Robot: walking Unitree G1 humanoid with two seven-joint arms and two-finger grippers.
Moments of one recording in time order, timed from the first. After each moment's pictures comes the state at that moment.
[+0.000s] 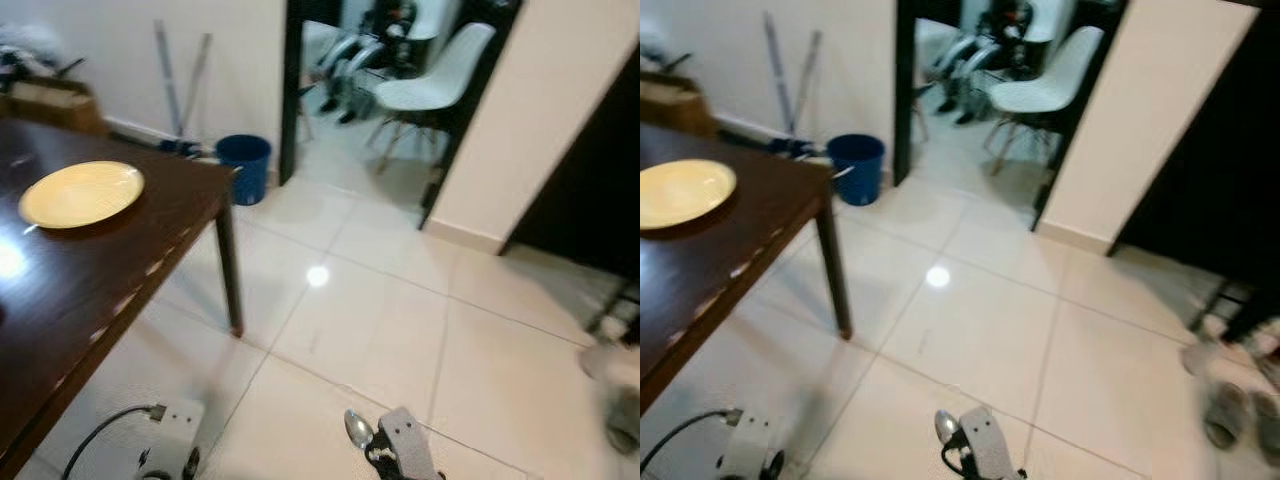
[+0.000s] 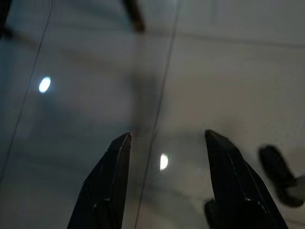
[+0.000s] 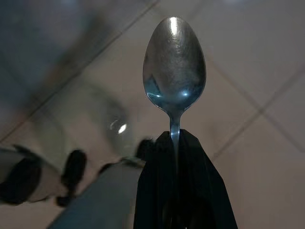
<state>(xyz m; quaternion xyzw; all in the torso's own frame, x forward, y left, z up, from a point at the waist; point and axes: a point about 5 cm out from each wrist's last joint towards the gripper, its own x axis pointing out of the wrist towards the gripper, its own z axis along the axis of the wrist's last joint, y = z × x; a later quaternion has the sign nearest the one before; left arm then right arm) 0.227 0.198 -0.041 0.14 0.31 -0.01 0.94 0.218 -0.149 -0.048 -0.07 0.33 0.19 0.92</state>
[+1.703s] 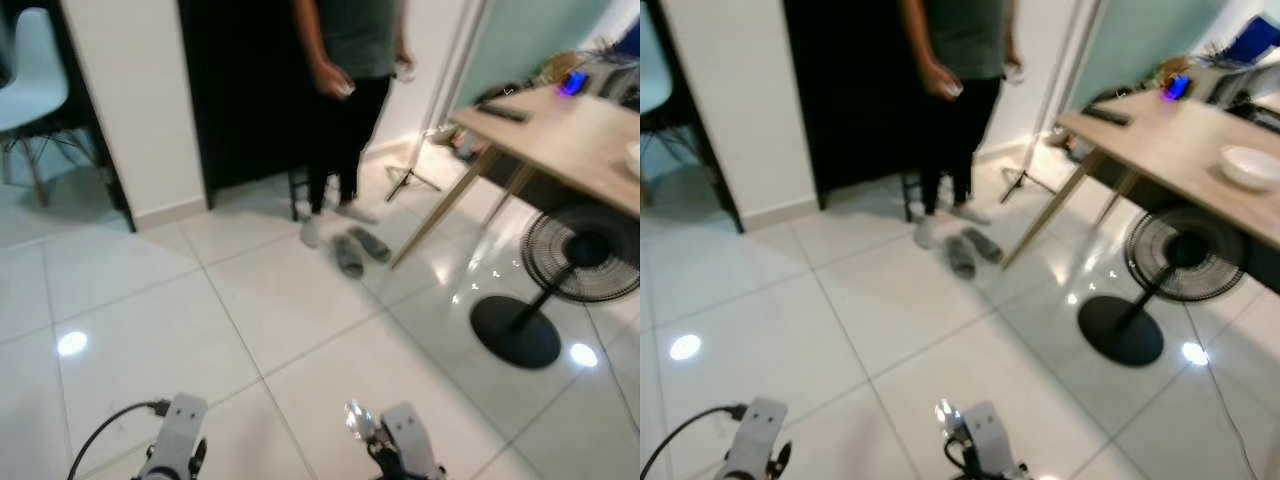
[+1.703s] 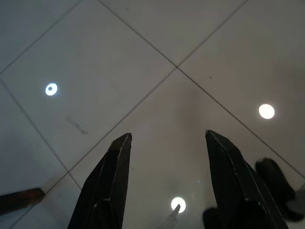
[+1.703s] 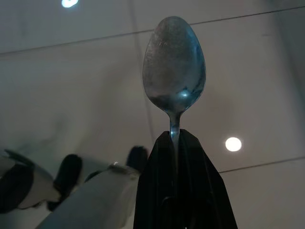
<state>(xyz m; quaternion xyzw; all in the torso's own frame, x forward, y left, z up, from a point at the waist) 0.227 0.199 -0.045 0.13 0.30 -0.01 0.95 0.221 -0.155 -0.053 -0.07 0.32 0.18 0.93</state>
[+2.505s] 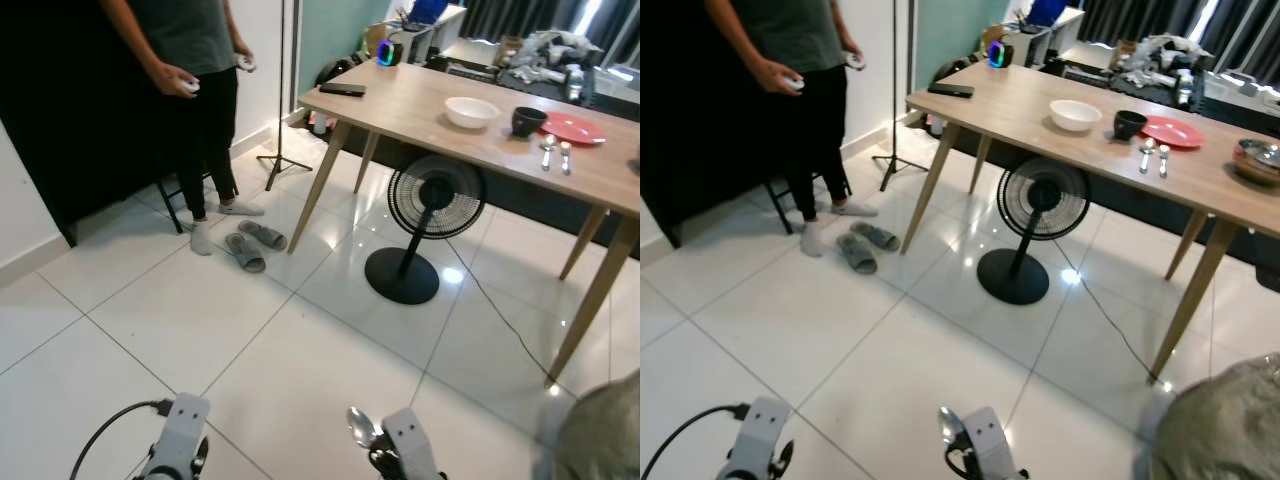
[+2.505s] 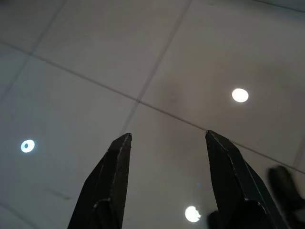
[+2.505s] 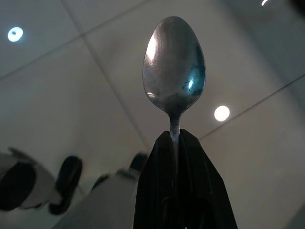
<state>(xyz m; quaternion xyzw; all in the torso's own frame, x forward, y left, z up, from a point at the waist) 0.225 0.197 -0.047 0.13 0.29 -0.01 0.95 0.217 -0.159 -0.054 -0.07 0.32 0.18 0.93</state>
